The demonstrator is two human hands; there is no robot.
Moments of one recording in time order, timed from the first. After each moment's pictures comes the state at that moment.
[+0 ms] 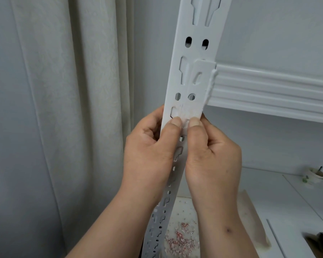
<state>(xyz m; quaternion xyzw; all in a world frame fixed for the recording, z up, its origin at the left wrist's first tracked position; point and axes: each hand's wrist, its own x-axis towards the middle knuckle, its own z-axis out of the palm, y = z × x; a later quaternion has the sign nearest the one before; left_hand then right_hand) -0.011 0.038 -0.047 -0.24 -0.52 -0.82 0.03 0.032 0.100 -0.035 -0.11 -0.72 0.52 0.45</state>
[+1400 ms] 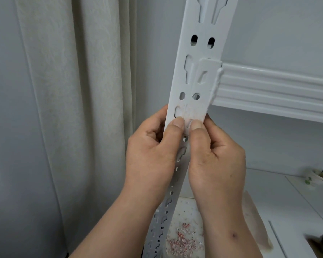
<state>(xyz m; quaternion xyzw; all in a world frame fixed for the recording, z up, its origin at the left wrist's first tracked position) -0.009 0.037 -0.047 -0.24 -0.53 -0.81 0.05 0.032 0.103 -0.040 -0.09 -0.73 0.51 0.44</state>
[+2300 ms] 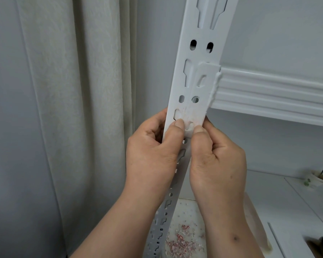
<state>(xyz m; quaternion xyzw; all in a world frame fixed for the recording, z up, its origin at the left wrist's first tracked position) -0.010 0.038 -0.044 -0.22 -0.54 -0.81 0.06 0.035 0.101 -0.035 -0.10 -0.75 0.47 0.45</state>
